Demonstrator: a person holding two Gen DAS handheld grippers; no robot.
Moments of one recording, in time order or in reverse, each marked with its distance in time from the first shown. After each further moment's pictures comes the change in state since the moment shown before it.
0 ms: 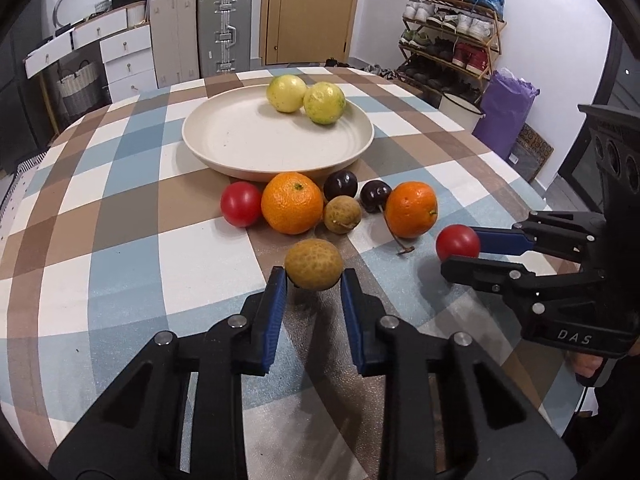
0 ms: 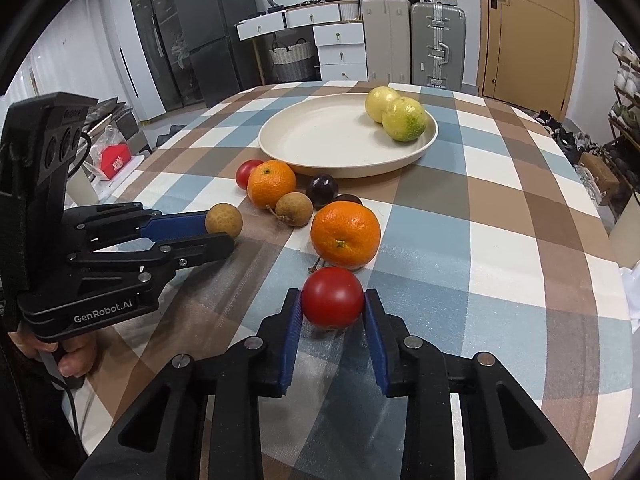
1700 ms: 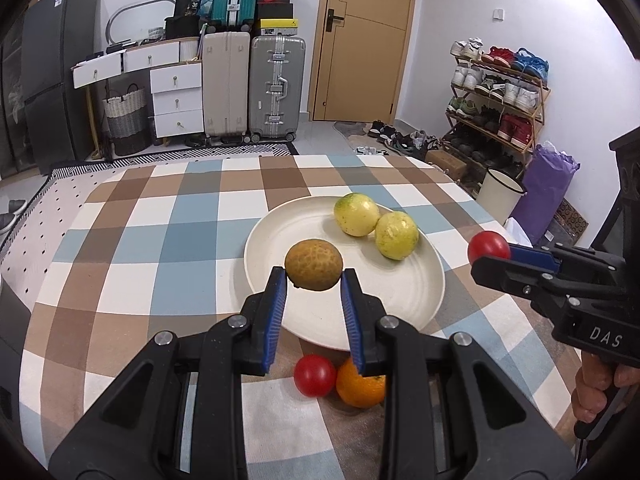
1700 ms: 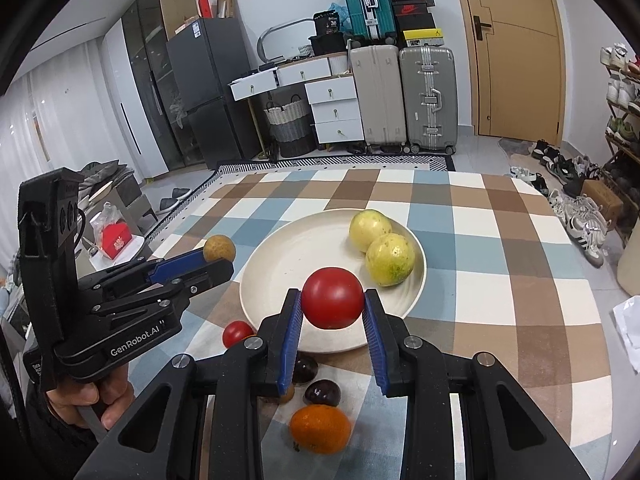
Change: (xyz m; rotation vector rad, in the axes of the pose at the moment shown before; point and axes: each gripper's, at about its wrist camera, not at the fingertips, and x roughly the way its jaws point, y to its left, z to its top) left arm 0.006 0.045 0.101 -0.114 -0.202 0.139; right arm -0.006 -0.028 0.113 0.066 -0.187 0.034
